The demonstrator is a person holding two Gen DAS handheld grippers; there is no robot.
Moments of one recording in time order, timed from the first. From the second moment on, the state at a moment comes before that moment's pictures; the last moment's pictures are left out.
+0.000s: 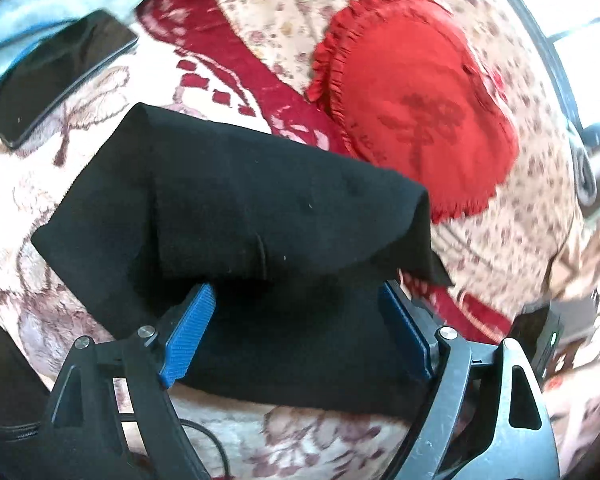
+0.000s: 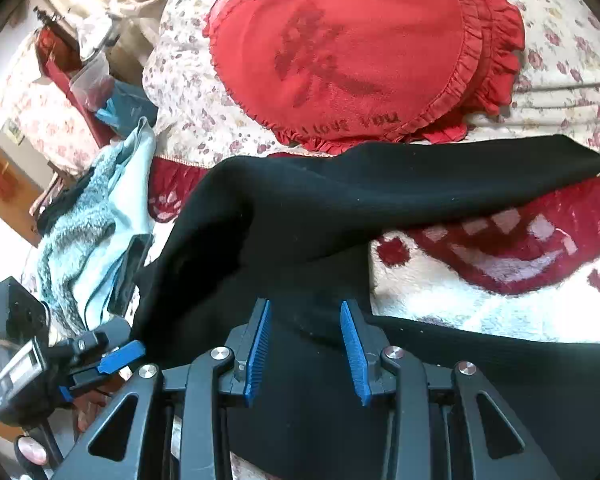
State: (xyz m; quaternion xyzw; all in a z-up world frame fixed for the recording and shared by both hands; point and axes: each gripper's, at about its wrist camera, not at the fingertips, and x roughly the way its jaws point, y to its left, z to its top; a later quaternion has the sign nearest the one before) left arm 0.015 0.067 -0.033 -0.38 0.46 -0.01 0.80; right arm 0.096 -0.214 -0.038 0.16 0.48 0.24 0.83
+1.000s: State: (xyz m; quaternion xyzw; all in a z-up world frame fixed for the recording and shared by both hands) left arm 0.013 0.118 -0.009 -0.32 0.42 -0.02 0.85; right arm 0.085 -0.219 -0.006 0.16 0.45 0.26 0.84
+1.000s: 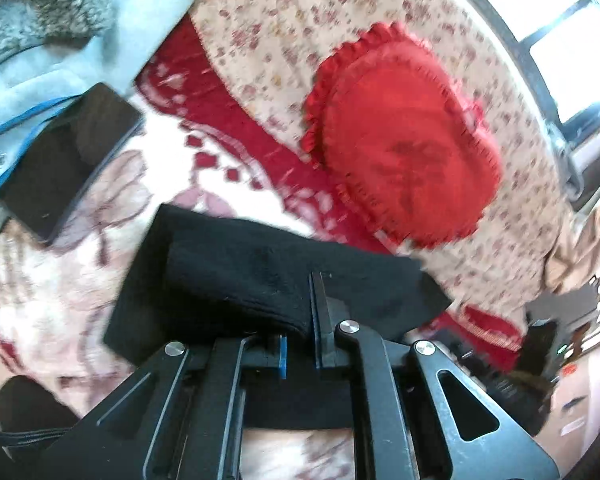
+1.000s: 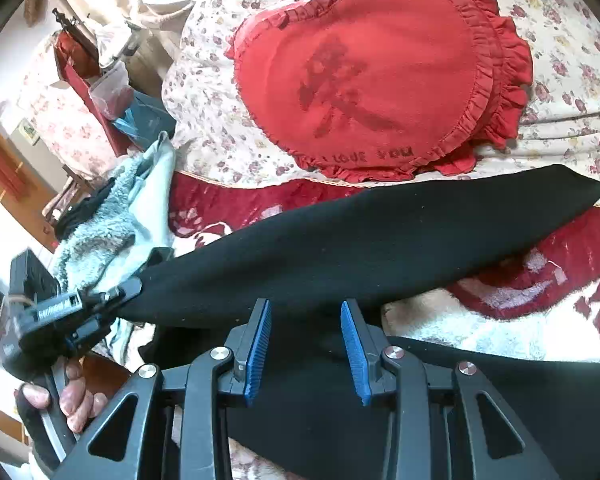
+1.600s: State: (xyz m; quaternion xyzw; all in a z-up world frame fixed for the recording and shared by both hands) left arm 0.012 0.117 -0.026 -0.31 0.45 -0.01 0.84; right arm 0.146 -0.290 -0.090 0.38 0.47 0.17 0.78
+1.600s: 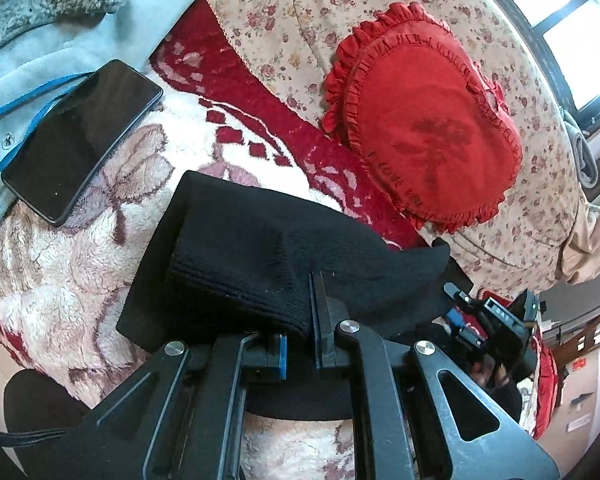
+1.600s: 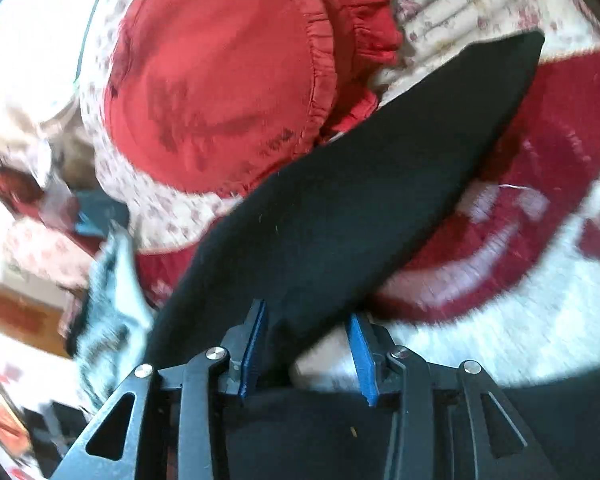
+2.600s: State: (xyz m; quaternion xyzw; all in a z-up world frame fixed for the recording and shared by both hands) left arm -0.011 0.131 -0.041 -0.22 0.50 0.00 0.84; right arm 0.001 -0.265 -0.049 0.17 0.53 0.19 0.81
